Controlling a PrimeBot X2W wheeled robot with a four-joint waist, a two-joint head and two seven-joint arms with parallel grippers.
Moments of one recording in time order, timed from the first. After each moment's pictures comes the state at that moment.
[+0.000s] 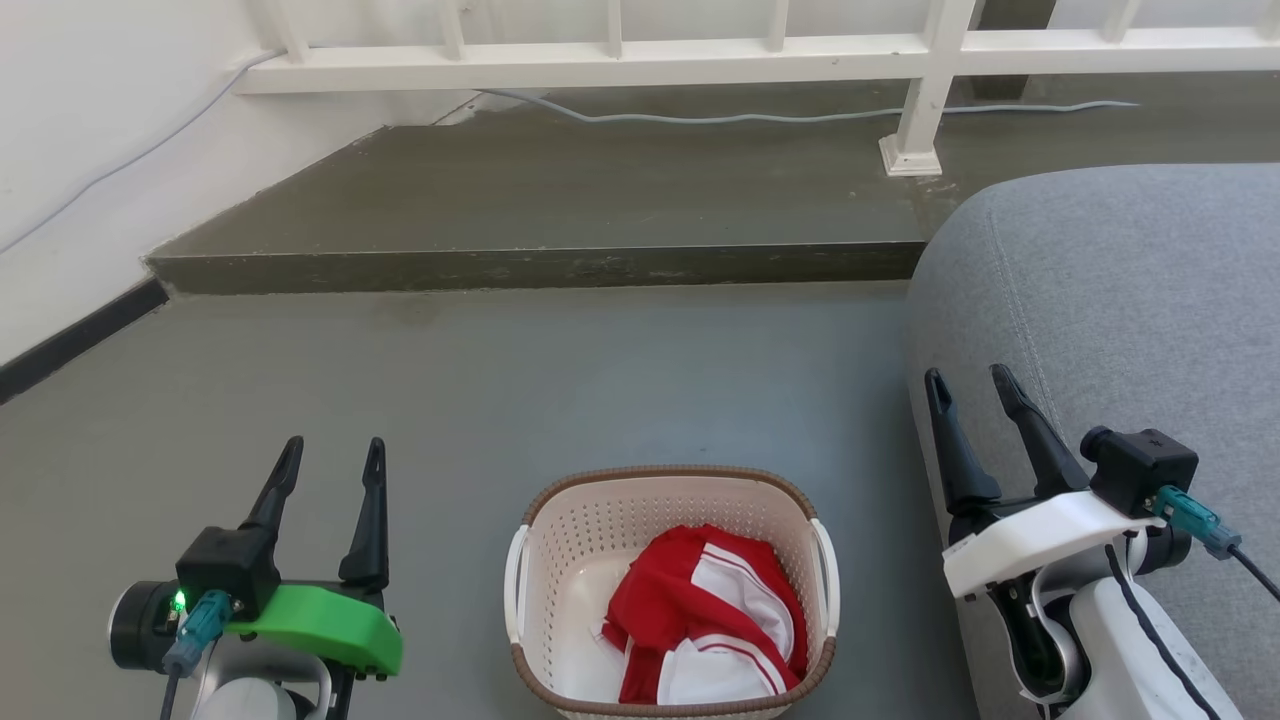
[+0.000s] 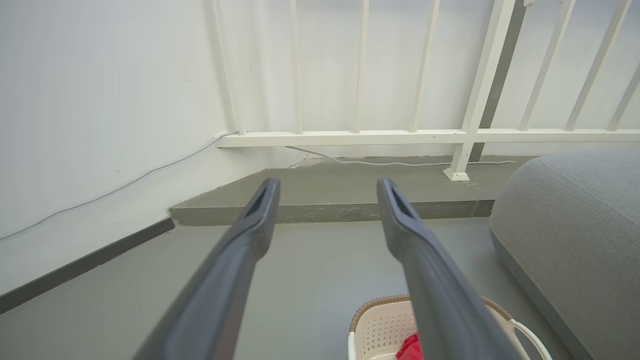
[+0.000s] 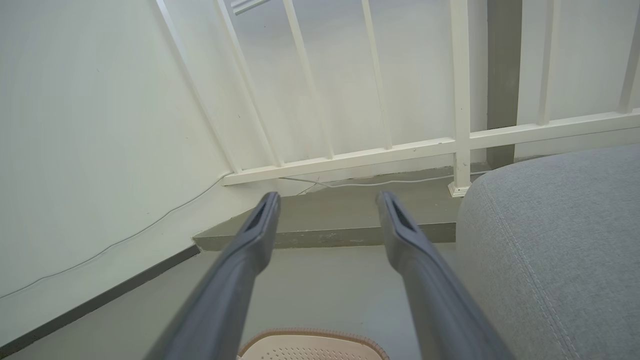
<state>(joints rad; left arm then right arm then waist) -0.06 0.07 -0.13 0.20 -0.22 -0.08 -0.25 -0.09 -0.10 0.21 0.24 0.37 0.07 -0.25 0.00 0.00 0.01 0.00</state>
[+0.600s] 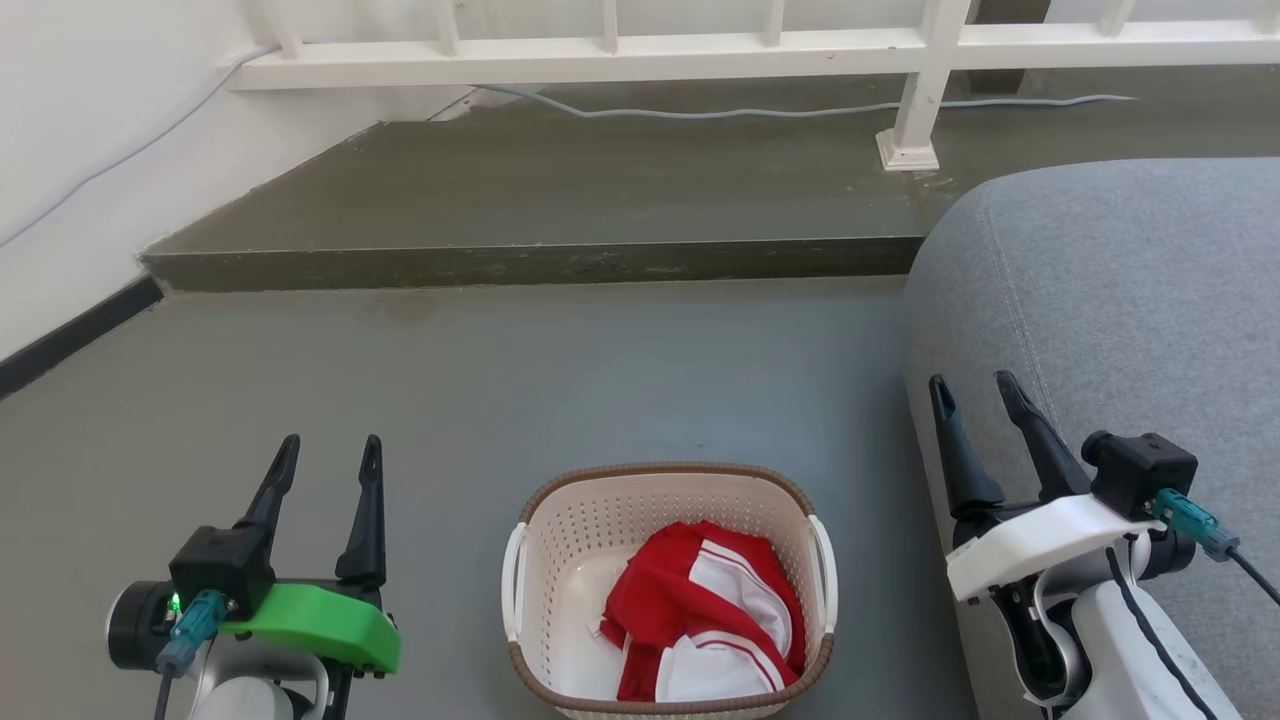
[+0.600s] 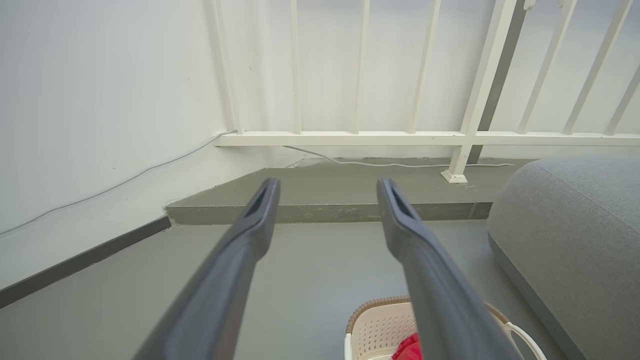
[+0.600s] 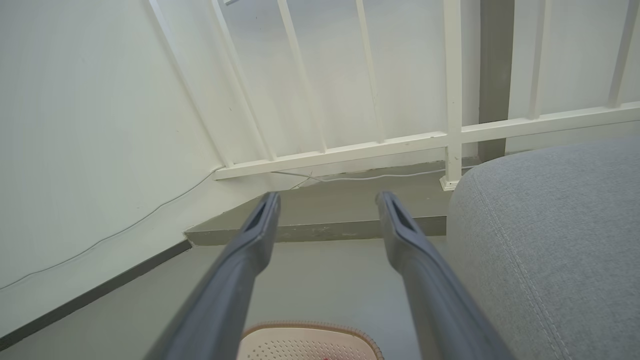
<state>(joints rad) -0.06 0.05 -0.10 0.20 -0.22 -0.10 -0.25 -0.09 -0.09 0.18 0.27 0.34 0.08 -0.25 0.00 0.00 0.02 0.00</state>
